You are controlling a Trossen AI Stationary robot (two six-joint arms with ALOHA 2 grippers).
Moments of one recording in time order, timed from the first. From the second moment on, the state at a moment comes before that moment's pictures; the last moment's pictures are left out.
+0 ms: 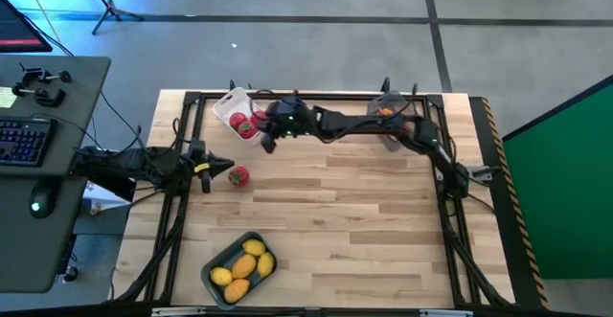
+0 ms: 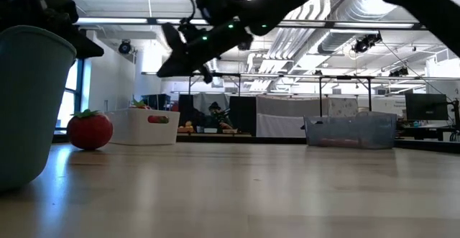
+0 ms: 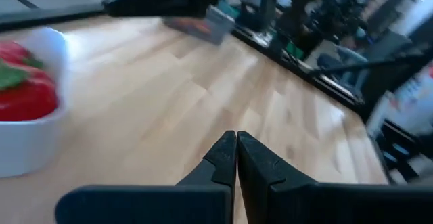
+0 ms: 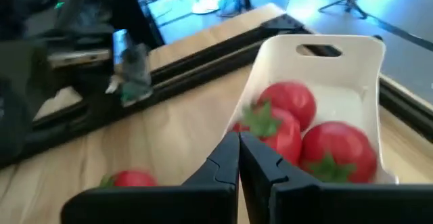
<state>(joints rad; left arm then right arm) -0.15 0.07 0.23 -0.46 -0.38 -0.56 -0.24 2.24 1.80 0.02 -0.02 0.24</state>
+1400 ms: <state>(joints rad) -0.15 1.17 0.85 -0.99 0.00 -0.86 -0.21 1.66 0.97 0.02 -0.08 0.10</state>
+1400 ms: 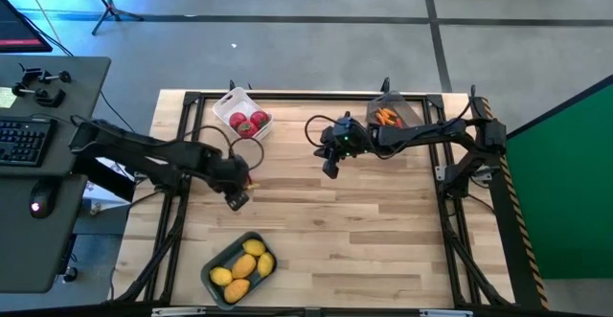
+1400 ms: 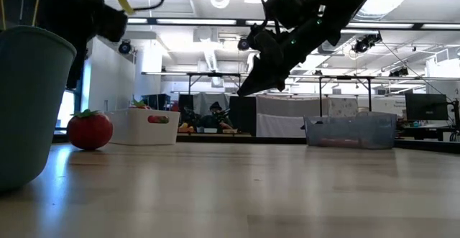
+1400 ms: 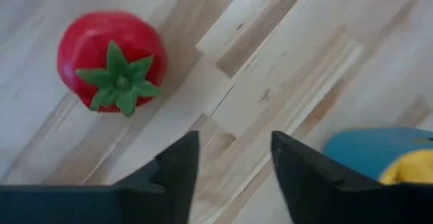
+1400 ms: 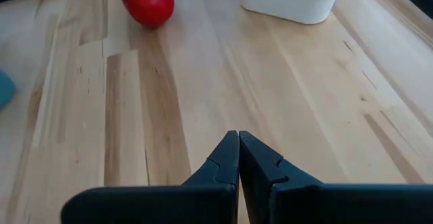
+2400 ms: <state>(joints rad) 0.07 1.39 0.86 -1.05 -0.06 -0.67 -0.22 1.66 0.97 0.00 -0.14 0.06</state>
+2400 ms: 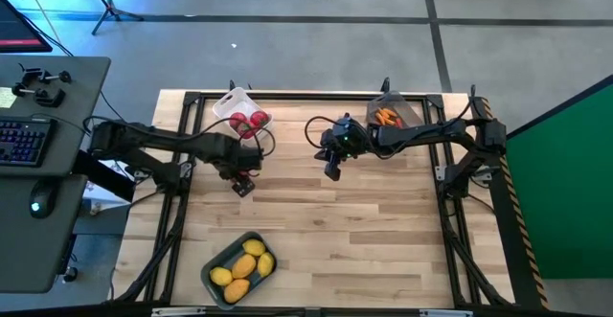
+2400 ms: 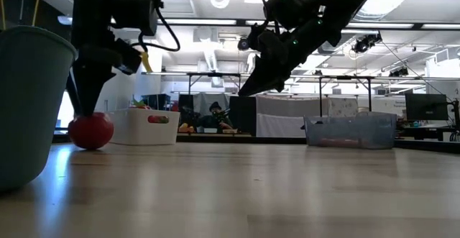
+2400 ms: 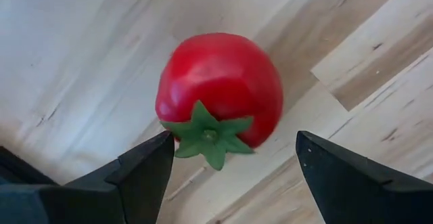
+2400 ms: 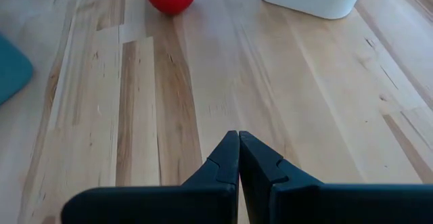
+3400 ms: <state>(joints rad) 0.10 1.47 0.85 -1.05 -0.08 -0.60 -0.22 1.66 0.97 0.00 -0.13 0.07</state>
